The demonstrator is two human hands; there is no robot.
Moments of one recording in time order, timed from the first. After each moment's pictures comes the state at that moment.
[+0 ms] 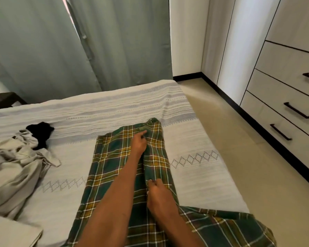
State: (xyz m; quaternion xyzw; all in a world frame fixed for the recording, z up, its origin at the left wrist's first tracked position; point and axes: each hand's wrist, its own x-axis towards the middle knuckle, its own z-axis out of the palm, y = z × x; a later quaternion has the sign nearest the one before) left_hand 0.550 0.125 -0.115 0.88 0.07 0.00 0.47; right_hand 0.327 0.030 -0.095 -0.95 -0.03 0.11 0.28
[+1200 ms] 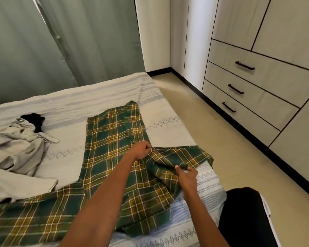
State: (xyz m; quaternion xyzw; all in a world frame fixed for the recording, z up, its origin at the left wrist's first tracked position) left_hand 0.291 0.094 -0.076 0.95 -0.21 -0.19 0.17; right_hand 0.113 -0.067 -0.098 -0.62 0.45 0.01 0.64
